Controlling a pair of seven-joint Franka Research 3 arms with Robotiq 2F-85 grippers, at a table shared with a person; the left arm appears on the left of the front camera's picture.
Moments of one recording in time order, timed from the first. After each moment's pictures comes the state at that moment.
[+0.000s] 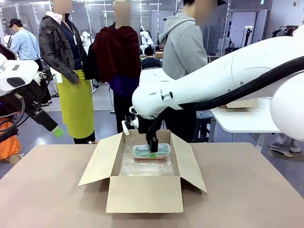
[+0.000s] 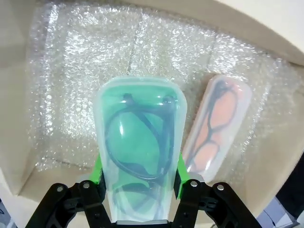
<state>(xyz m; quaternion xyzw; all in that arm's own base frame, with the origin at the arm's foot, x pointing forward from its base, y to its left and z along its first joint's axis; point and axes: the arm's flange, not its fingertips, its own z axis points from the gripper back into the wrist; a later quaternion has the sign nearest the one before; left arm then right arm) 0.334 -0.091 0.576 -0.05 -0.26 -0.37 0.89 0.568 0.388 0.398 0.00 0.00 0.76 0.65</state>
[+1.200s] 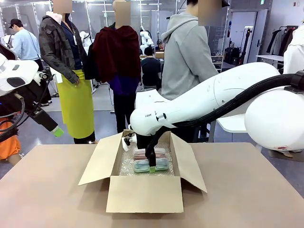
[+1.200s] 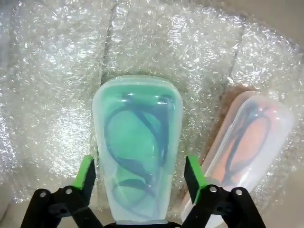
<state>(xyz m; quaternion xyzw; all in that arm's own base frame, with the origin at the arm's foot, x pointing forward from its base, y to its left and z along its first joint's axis) 0.334 -0.091 0.576 -0.05 -0.26 -0.37 0.89 0.588 0.399 0.324 0.00 0.02 0.75 0.66</state>
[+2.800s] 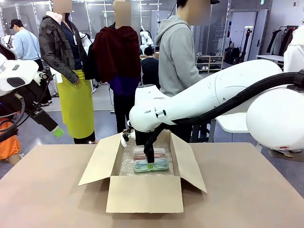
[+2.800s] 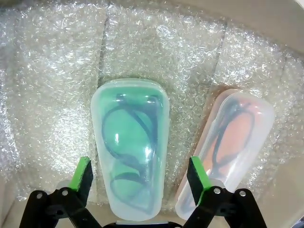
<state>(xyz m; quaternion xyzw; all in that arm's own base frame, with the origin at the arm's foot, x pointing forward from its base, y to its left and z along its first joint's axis) 0.334 -0.091 0.576 -0.05 -0.26 -0.37 0.89 0.589 0.402 0.338 -0.01 0.01 0.75 0.67</state>
